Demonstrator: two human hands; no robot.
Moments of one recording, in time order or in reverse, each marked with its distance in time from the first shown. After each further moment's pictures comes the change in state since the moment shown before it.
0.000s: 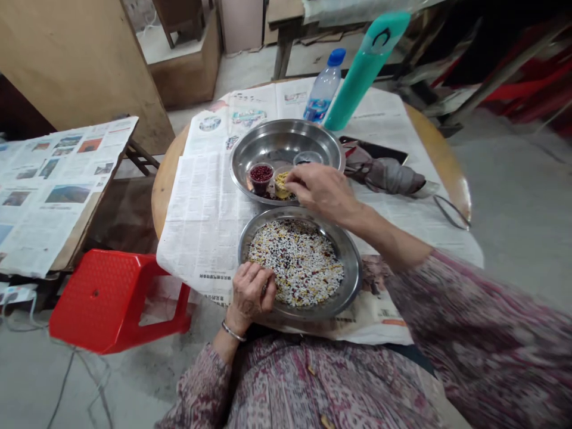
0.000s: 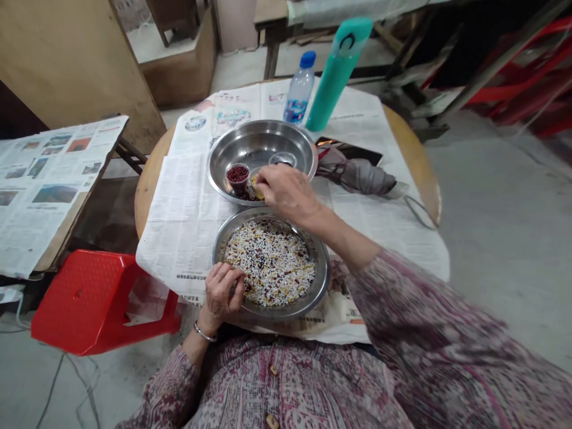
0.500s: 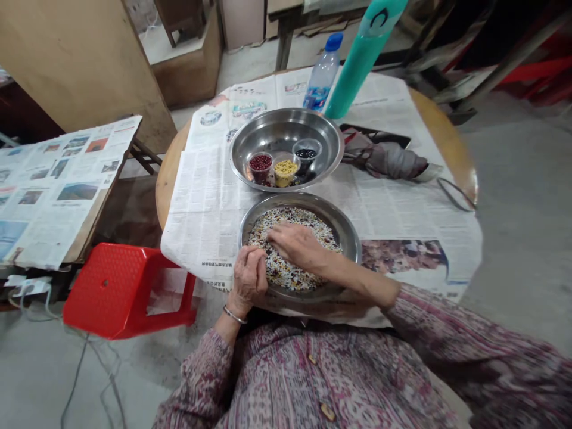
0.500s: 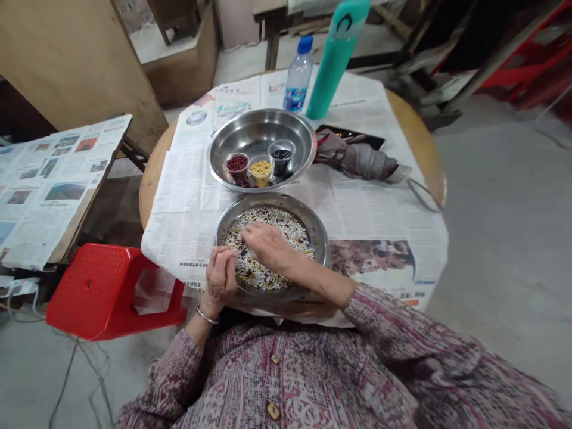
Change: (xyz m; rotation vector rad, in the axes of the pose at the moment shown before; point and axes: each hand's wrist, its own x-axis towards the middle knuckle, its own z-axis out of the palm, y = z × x) left_hand -0.007 -0.003 0.005 -0.092 0.143 -0.066; right_hand -0.101 -0.040 0.064 -0.045 -0.302 -0.299
